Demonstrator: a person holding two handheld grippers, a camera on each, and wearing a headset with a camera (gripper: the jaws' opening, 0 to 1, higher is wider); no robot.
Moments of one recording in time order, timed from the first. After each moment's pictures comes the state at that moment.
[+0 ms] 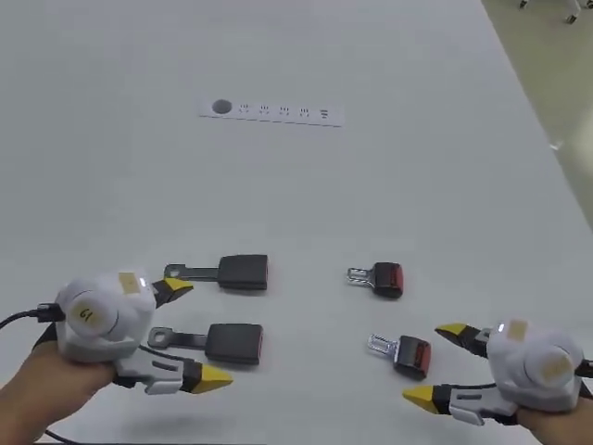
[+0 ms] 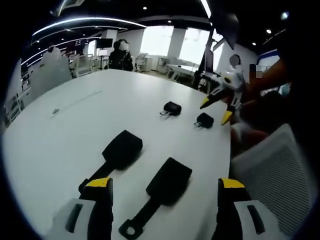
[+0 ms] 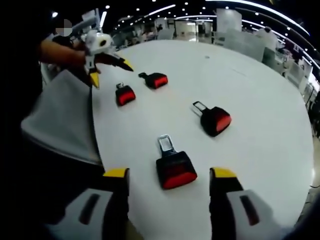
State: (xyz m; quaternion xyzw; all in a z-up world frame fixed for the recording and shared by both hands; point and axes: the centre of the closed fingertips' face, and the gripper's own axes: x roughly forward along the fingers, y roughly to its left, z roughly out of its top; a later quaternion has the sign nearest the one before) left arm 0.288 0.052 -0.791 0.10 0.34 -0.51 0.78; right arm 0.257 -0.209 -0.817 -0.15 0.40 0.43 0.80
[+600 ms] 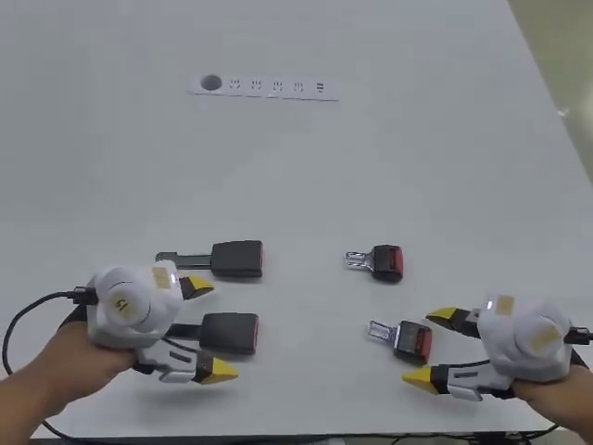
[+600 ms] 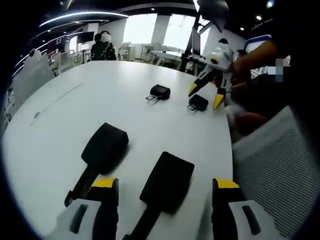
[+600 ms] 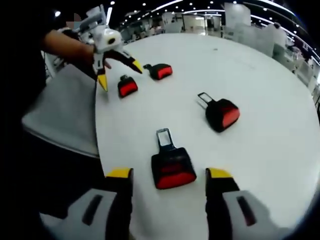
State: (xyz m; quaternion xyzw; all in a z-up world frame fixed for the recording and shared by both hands) left arm 0.284 0.031 -0.820 0.15 0.37 -0.56 0.73; right arm 0.257 -0.209 -0.834 -0.15 0.43 0.46 0.76
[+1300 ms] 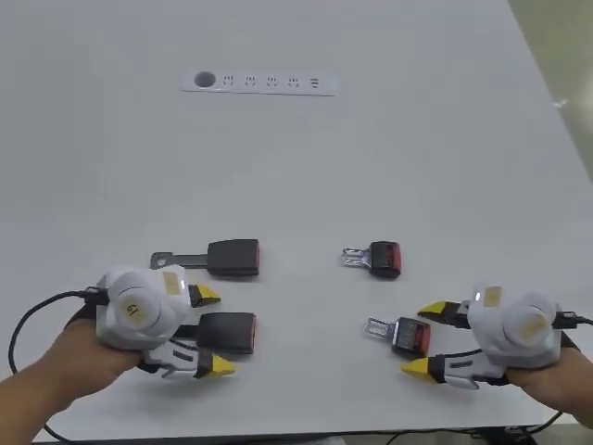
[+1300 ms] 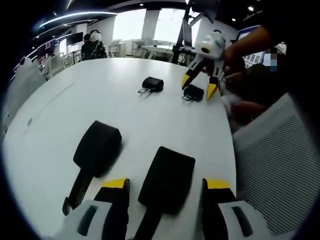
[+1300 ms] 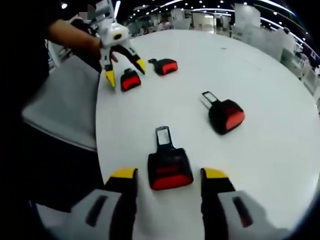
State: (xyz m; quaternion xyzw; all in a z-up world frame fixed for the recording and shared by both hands) left arm 0.282 0.029 -0.833 0.18 0.37 -0.58 0.70; right arm 0.261 -0.208 -0.838 -0.18 0.43 0.48 0.74
